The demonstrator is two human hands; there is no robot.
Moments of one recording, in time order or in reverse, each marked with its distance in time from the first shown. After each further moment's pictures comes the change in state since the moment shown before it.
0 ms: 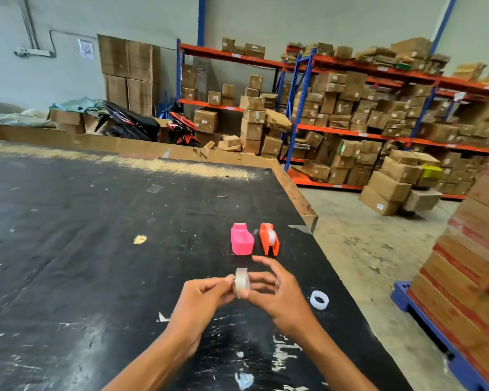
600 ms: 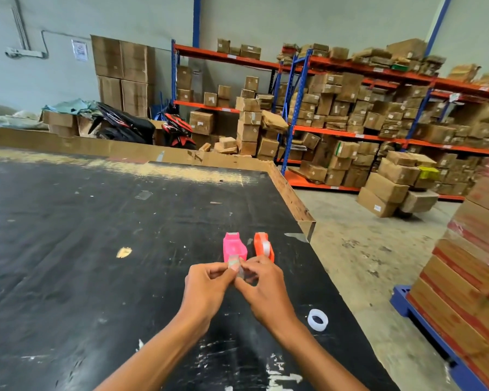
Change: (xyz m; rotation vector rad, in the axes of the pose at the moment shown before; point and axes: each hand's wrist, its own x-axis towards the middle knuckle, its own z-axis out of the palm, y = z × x) left_hand 0.063 0.007 0.026 0.235 0.093 0.130; right_hand 0.061 0.011 0.002 -0.461 0.146 -0.217
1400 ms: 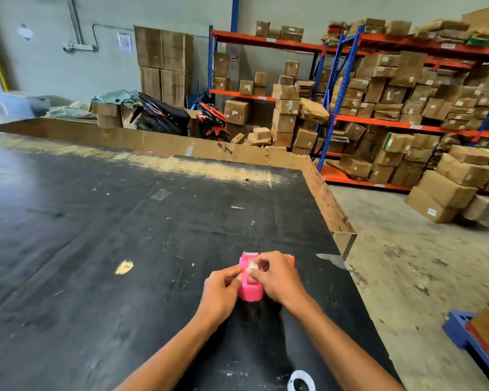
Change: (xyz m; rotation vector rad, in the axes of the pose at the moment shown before) left_hand 0.133 -0.067 0.018 0.333 0.072 -0.010; right_hand 0.142 0.081 0.026 -0.193 -0.237 0.175
